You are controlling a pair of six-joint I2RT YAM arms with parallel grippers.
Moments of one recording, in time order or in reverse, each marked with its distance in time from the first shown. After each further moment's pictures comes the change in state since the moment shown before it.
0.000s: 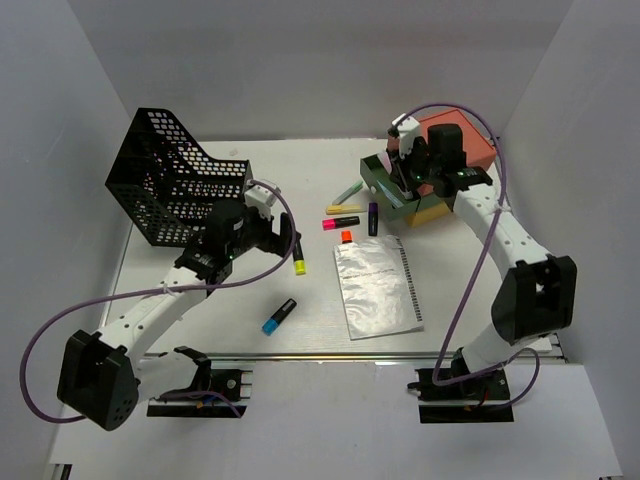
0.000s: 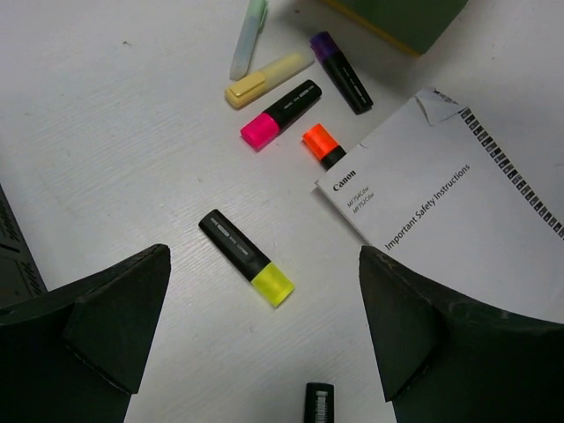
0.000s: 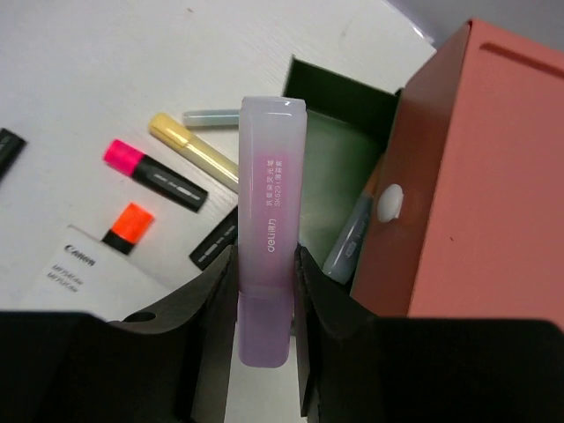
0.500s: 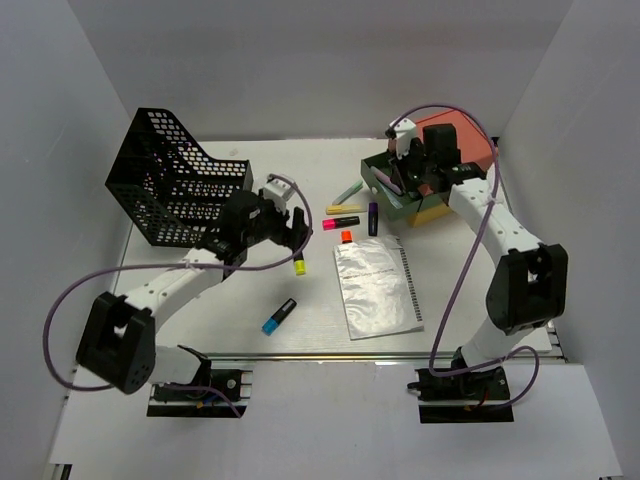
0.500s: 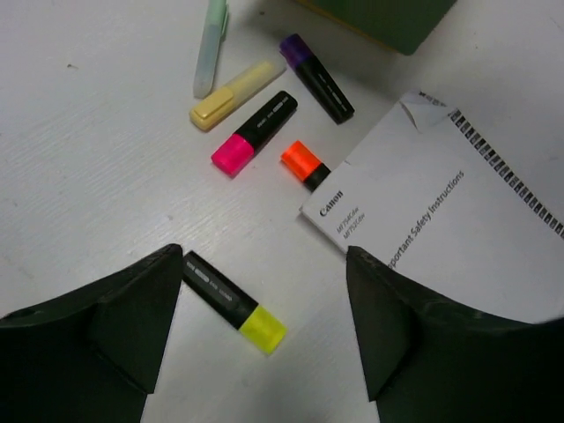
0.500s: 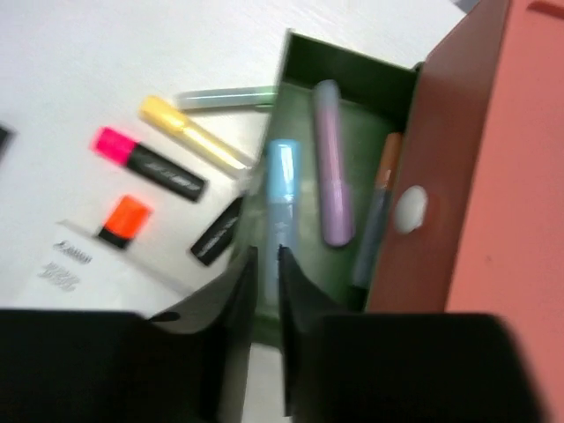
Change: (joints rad) left arm -0.014 0.165 0.011 0.134 0.093 0.032; right arm -0.002 0.118 0.047 -0.010 0.054 0.017
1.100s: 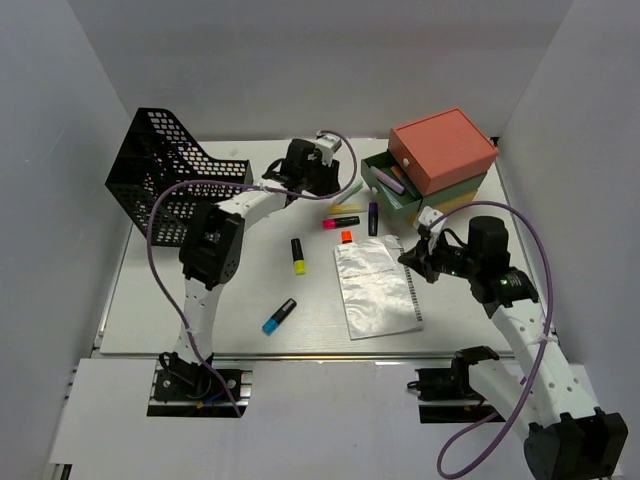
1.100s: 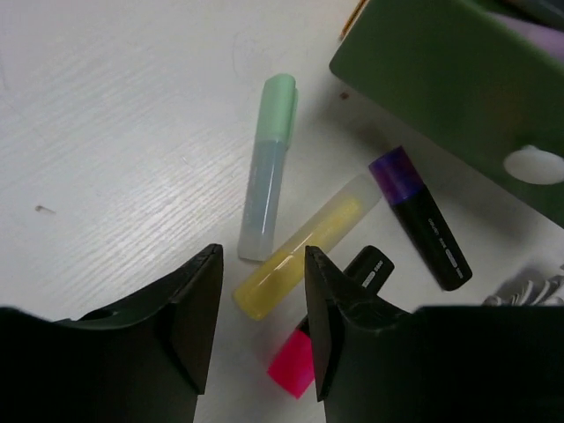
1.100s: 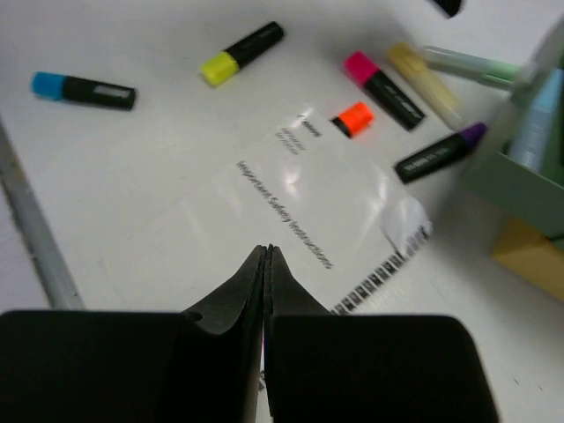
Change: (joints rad) left arm -0.005 0.895 0.921 -0.187 -0.029 -0.006; right arm -0.059 -0.864 -0.740 -0.043 -0.535 -0.093
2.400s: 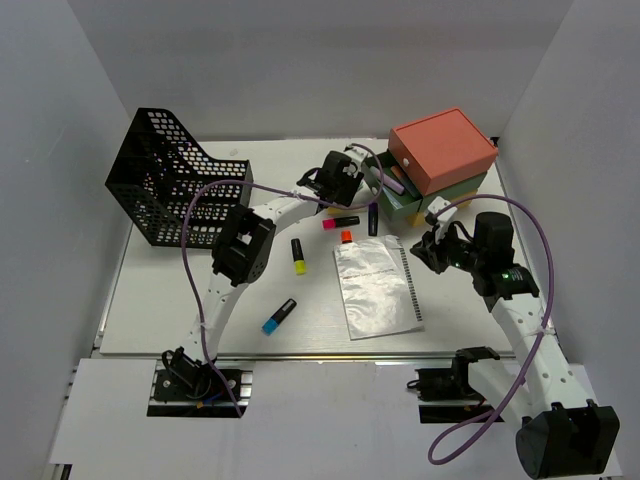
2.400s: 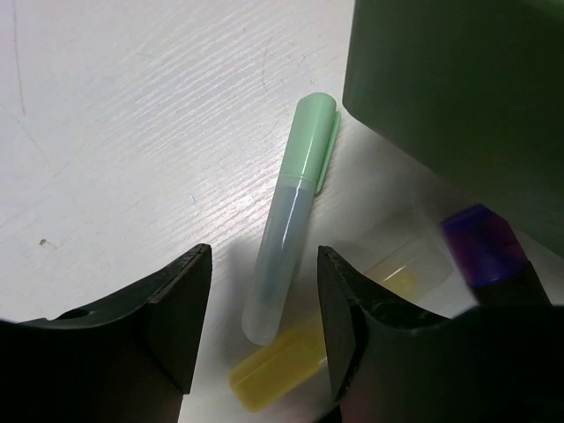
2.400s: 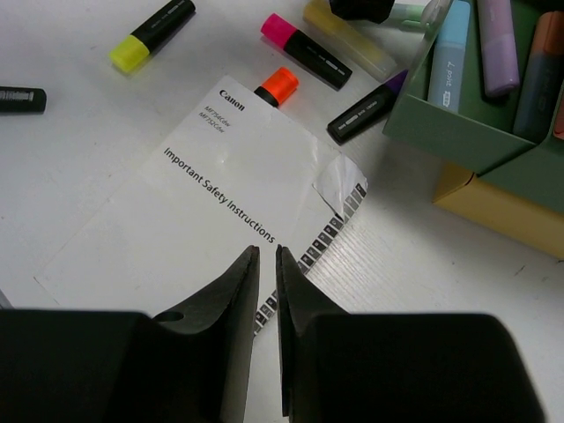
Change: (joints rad) left arm -0.131 0.247 0.264 -0.098 -0.381 0.103; right arm -0.086 0.038 -0.001 0.040 0.146 0.023
